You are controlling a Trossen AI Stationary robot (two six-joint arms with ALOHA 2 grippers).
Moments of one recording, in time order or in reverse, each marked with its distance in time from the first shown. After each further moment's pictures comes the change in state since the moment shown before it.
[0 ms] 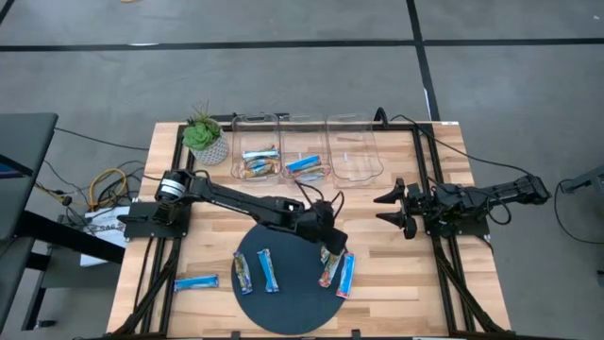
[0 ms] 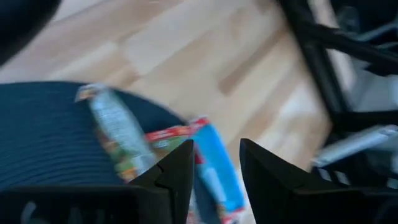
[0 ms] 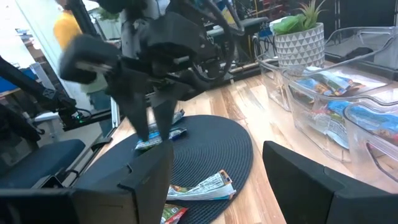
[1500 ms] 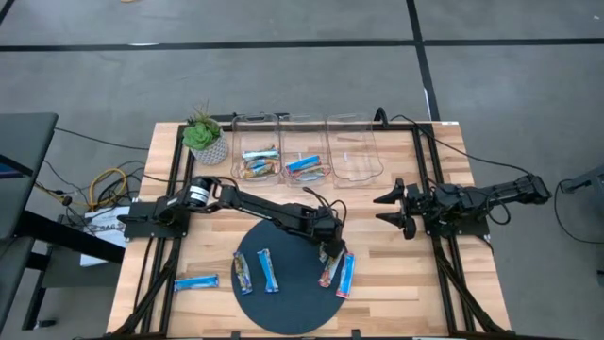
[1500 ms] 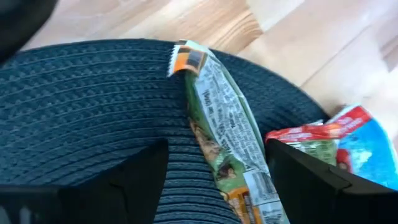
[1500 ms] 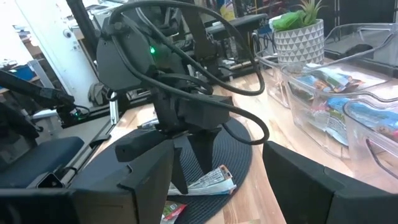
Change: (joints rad) left arm 0.026 0.228 0.092 -0.194 0.027 0.045; right arm 0.000 0.012 0.000 -0.002 0.000 0.000
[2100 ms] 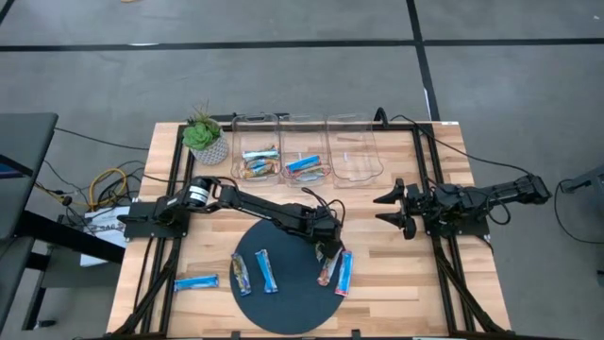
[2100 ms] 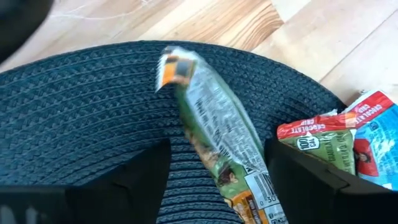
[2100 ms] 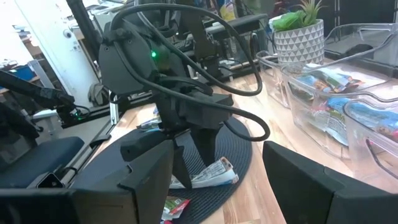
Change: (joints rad) left arm -0.002 -0.002 0.000 -0.060 -0.019 0.045; right arm 0.000 0.000 0.000 0.001 0.000 0.000
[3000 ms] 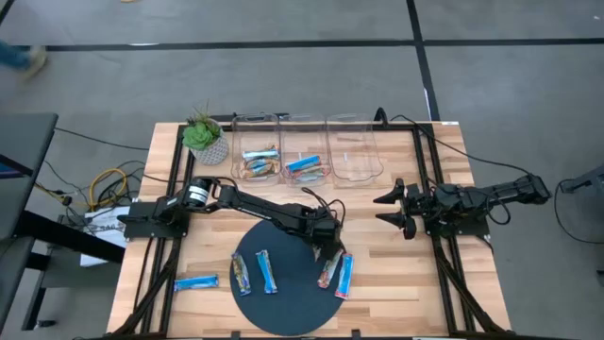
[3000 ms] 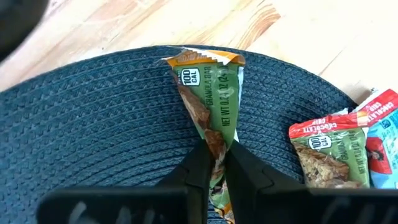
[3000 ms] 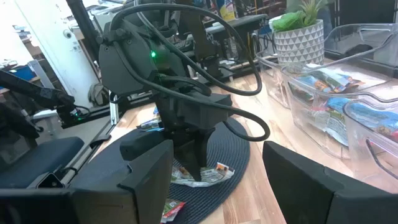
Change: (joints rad) left arm -0.001 -0.001 -0.002 -0.005 0.002 0.058; right arm 0.000 0.000 0.000 0.001 0.000 0.000
